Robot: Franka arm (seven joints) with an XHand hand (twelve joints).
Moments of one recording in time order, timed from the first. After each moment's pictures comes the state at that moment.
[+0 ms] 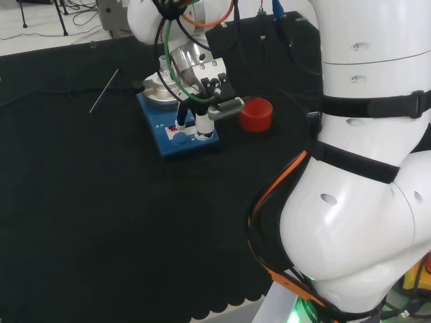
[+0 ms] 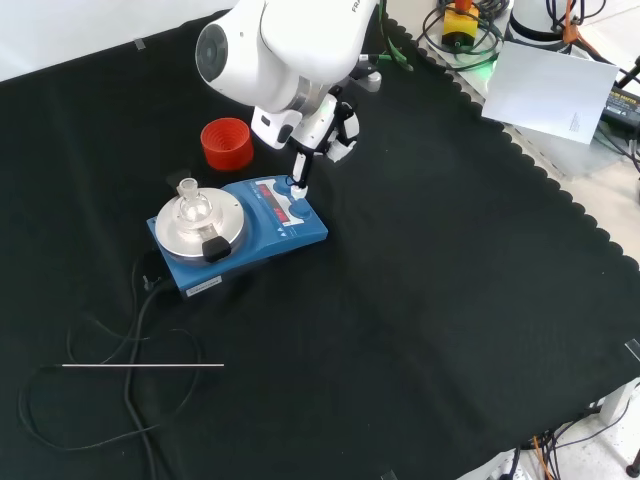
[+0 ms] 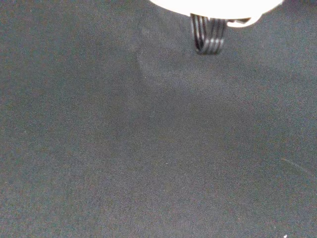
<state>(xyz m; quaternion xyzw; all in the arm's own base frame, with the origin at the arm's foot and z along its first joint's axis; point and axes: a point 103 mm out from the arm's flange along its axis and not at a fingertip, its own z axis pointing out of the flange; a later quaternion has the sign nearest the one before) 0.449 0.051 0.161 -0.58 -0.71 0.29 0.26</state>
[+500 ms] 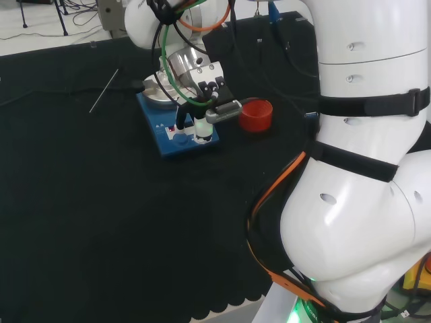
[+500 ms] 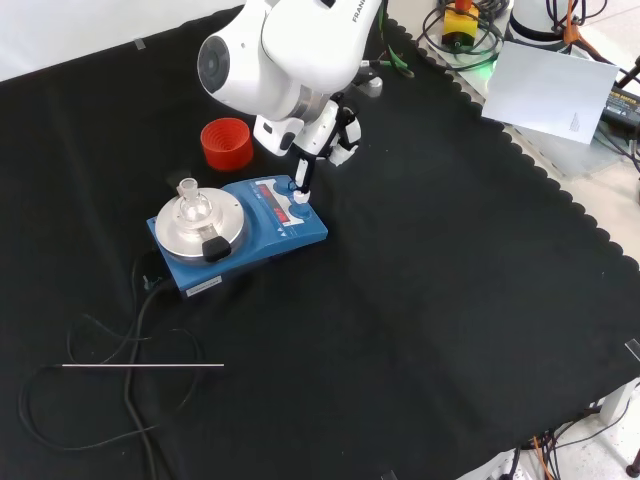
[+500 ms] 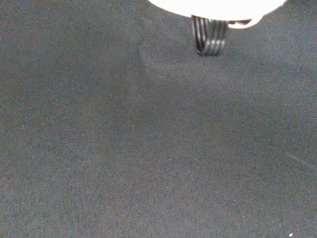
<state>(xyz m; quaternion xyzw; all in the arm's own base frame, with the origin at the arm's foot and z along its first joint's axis) 0.449 0.055 0.154 -0.58 -0.71 0.30 0.26</state>
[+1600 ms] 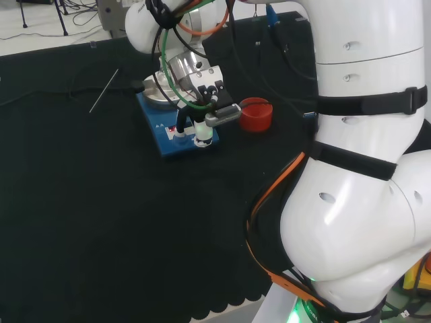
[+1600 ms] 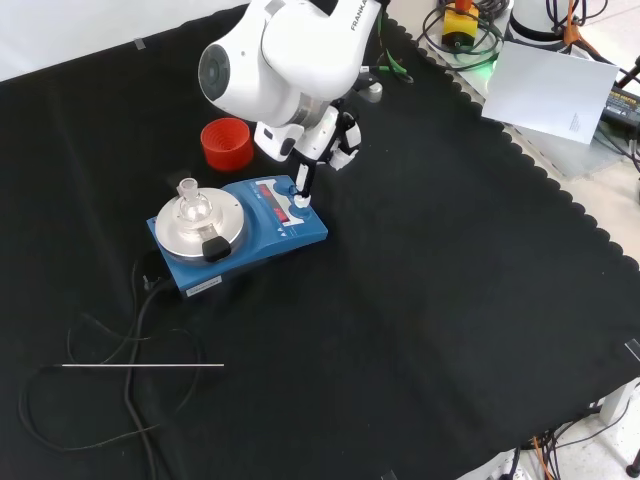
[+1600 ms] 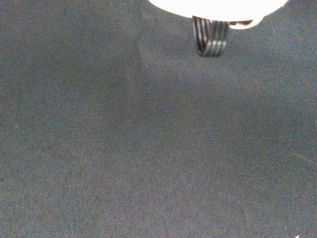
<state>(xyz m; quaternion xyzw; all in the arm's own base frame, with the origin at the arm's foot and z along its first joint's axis) 0.449 0.054 0.144 -0.58 -0.71 0.30 0.26</state>
